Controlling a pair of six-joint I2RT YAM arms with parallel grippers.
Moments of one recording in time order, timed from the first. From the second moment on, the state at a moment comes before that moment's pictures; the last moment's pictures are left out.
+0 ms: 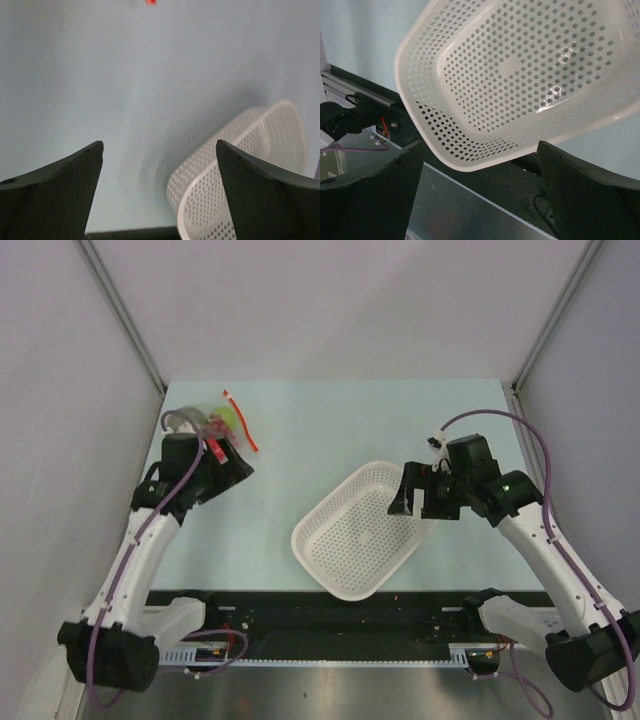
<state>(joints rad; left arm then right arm) -0.15 0.99 0.97 -0.70 0.08 -0.62 0.39 1.04 1.10 -0.96 -0.32 0.47</state>
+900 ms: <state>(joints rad) -0.36 2.21 1.88 -0.59 -0.71 -0.18 0.49 1.29 1.32 -0.88 -0.32 0.48</state>
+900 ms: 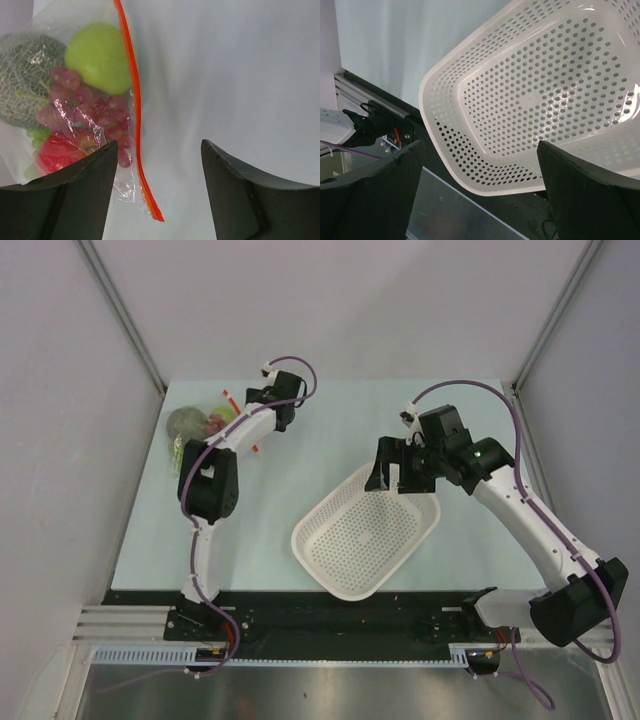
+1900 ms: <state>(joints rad) -0.29 1.95 1.67 -0.66 -0.44 -0.07 0.51 1.45 1.30 -0.62 -0.33 0.48</state>
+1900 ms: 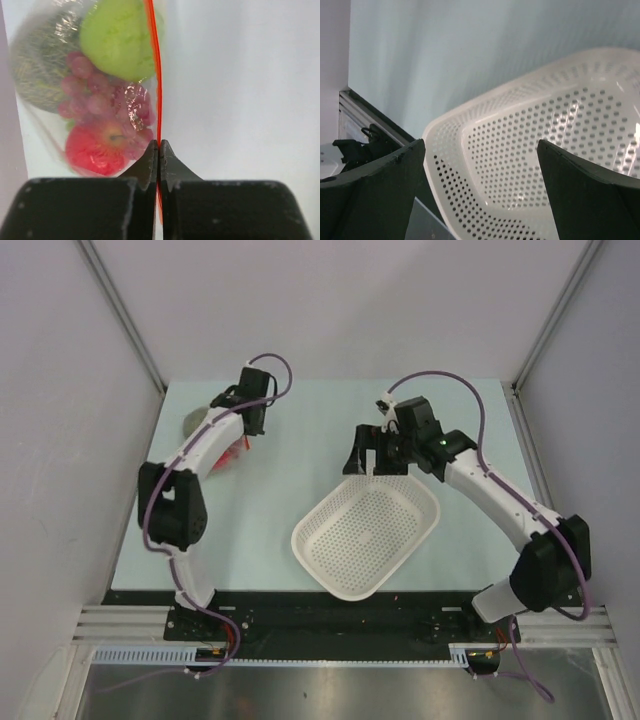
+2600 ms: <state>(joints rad) -0.29 1.37 1.23 -0.65 0.01 -0.06 0.61 2.11 1.97 -0.42 -0.17 0.77</state>
